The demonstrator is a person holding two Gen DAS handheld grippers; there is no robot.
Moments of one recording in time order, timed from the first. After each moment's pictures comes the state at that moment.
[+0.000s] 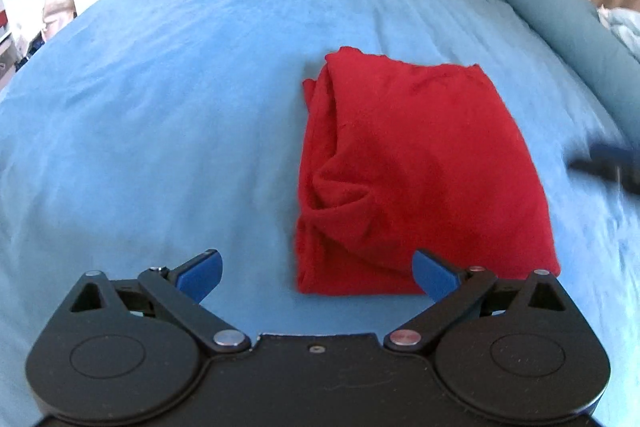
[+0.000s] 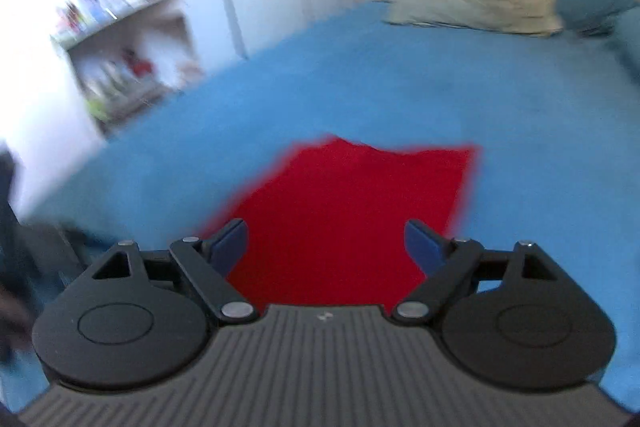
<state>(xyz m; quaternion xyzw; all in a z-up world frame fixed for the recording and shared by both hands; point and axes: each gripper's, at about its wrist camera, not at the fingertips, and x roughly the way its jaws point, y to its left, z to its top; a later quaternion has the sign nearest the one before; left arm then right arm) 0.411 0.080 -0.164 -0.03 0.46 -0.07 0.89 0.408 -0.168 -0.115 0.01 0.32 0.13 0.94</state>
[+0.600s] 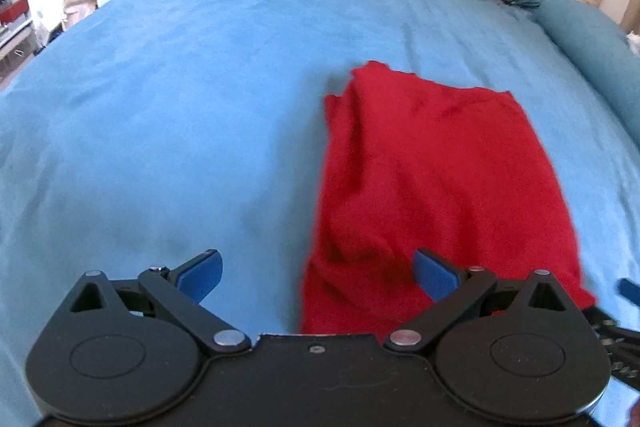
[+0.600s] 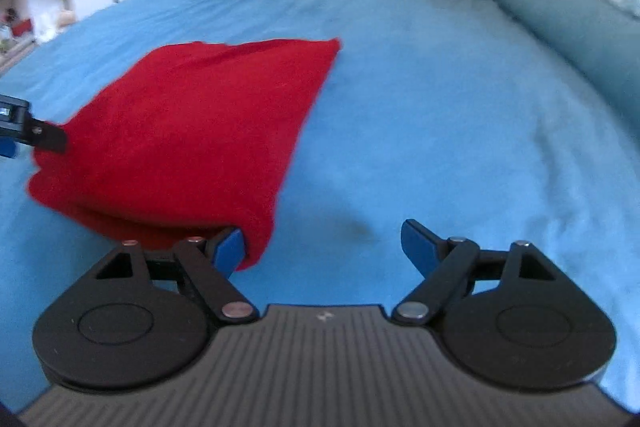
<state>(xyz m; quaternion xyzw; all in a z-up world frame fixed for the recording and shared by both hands) 0.444 0.077 -0.176 -0.04 0.45 -0.02 0.89 0.376 -0.174 -0.192 -0.02 0.36 -0.06 0.93</state>
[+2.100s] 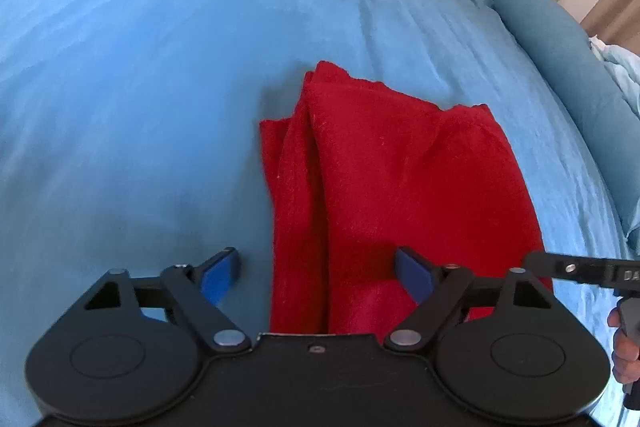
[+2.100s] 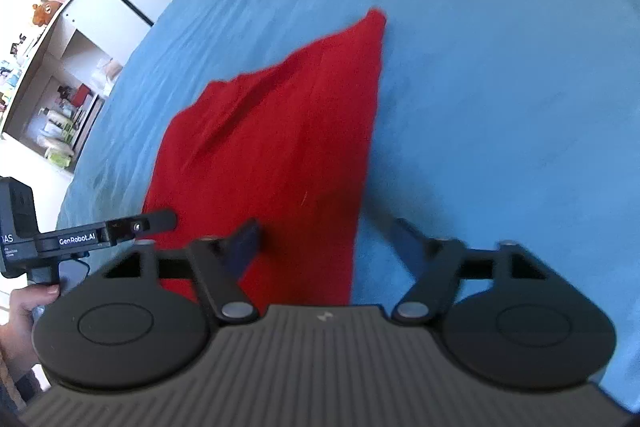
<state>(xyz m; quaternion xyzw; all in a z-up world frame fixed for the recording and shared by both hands) 0.547 0.076 -0.197 -0.10 0.50 -0.15 0.85 0.528 -0.242 -0.186 0.22 0.49 0.10 0.84</state>
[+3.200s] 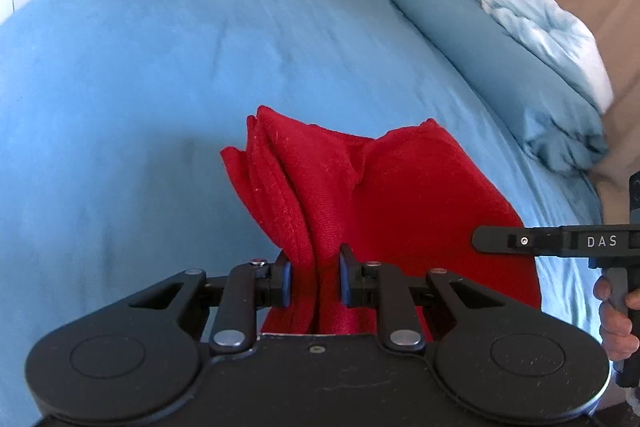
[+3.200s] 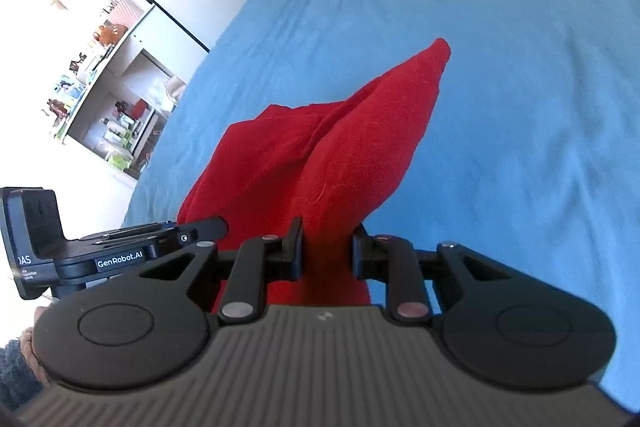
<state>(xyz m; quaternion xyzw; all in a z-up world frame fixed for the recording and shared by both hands) 0.345 -0.009 -0.112 -0.05 0.45 -0.24 0.86 0.324 -0.280 -0.096 0.26 0.43 0.12 0.86</state>
